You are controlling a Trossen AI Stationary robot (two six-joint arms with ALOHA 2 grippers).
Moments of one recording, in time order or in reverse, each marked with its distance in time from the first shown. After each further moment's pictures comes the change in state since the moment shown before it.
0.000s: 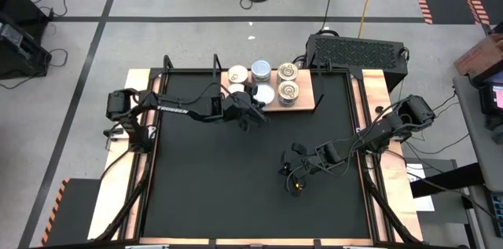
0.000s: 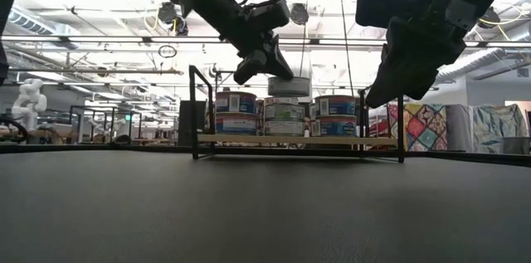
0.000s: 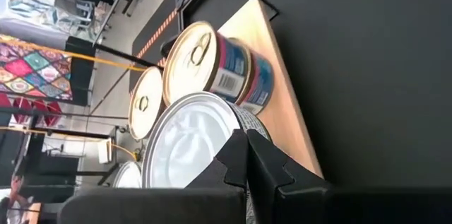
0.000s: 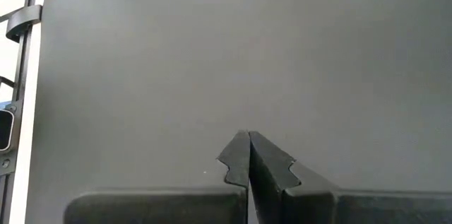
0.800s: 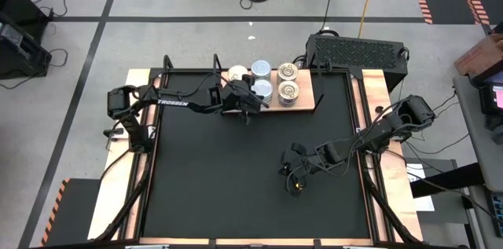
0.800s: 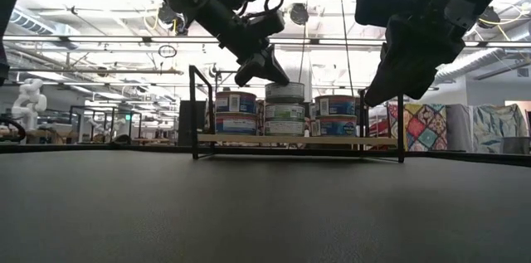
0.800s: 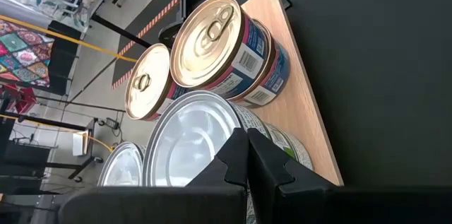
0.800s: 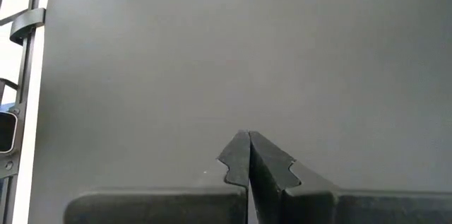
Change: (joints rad) left arm 0.104 0.000 0.000 0.001 0.130 -0.055; right arm 0.000 0.000 0.000 0.009 0.000 0.000
